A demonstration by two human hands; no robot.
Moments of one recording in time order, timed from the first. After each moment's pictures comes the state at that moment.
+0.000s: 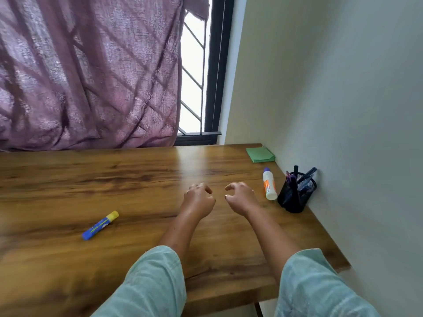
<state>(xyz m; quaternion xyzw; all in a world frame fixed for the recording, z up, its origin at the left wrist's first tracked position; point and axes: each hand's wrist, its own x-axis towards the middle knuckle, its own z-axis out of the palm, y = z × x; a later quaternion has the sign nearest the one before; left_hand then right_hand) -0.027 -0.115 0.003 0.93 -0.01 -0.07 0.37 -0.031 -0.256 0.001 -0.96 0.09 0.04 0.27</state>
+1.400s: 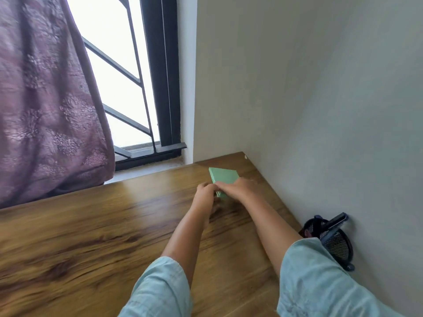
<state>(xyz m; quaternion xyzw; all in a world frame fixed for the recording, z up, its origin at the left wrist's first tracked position) 0.197 -0.249 -0.041 0.63 0.11 -0.29 0.71 0.188 -0.354 -0.013 -0.90 0.36 0.13 0.24</state>
